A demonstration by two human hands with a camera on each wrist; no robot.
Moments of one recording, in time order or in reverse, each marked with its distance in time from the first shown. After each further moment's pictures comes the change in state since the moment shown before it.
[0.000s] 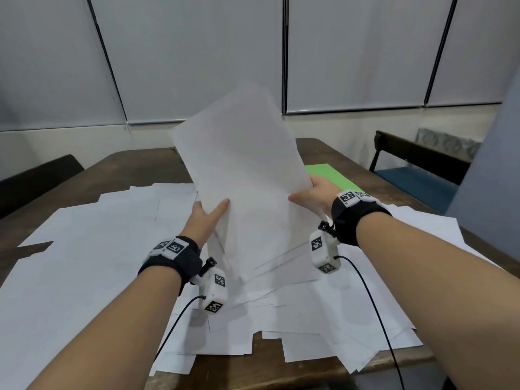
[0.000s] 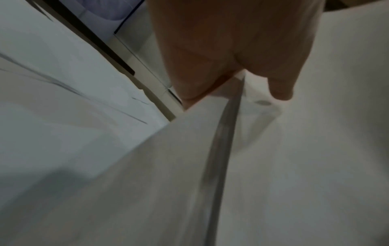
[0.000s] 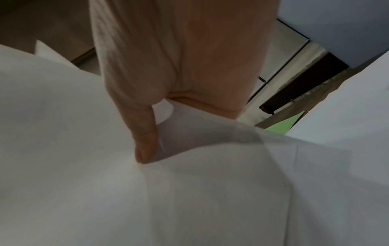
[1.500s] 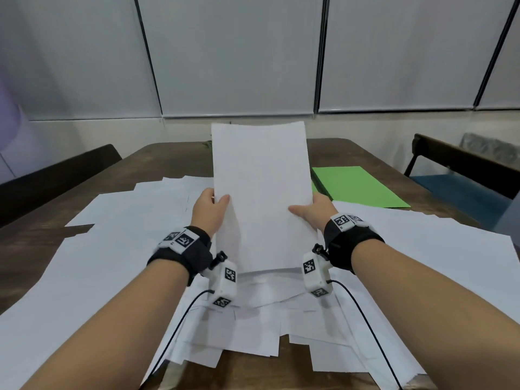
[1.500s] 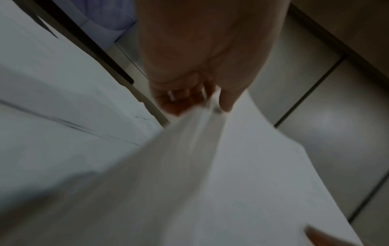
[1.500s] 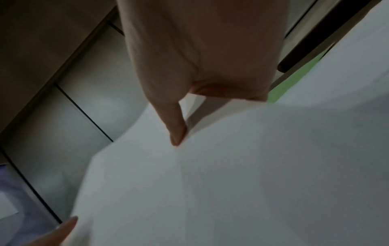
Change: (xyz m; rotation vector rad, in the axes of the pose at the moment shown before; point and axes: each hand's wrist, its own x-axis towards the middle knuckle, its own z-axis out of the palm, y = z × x) left_hand 0.000 0.012 -0.036 0.222 0.245 0.178; right_hand 0.018 0.010 0.078 -0.015 0.082 0.058
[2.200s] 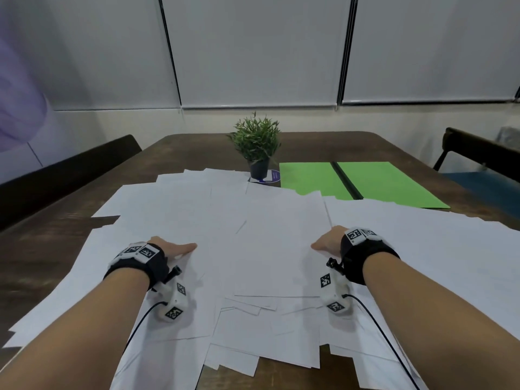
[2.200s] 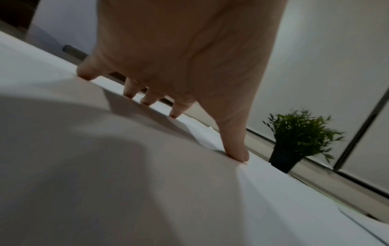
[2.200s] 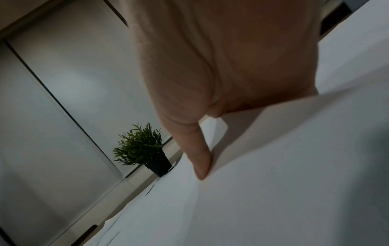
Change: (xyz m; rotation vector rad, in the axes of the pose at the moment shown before) left_hand 0.034 -0.133 -0.134 0.825 -0.243 -0.617; right_hand 0.010 0.035 0.042 -0.784 -0.268 0.413
